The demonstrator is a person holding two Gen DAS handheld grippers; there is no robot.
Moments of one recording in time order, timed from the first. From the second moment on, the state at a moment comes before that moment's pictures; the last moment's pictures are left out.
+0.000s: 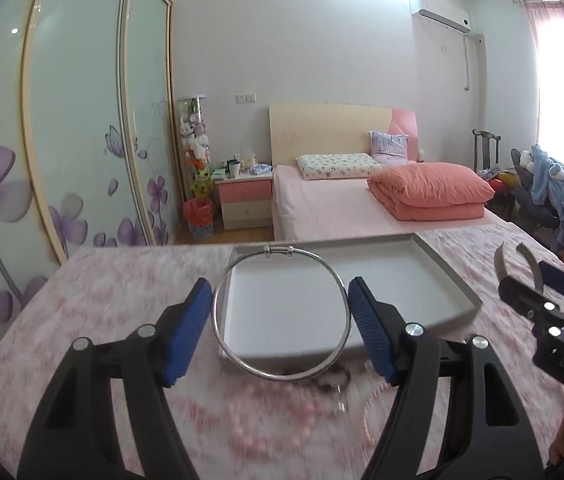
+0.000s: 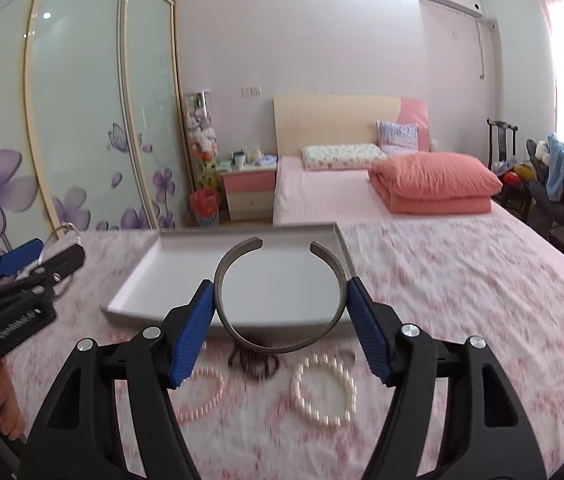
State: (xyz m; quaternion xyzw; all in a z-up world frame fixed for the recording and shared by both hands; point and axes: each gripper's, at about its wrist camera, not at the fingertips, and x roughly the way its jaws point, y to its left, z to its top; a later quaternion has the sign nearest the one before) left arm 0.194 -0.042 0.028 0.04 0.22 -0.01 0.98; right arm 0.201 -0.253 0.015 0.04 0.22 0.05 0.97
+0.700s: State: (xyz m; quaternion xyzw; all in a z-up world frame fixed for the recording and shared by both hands) left arm 0.348 -0.039 -0.030 0.00 0.31 -0.01 0.95; right arm 0.355 -0.242 -0.037 0.05 0.33 0.06 0.94
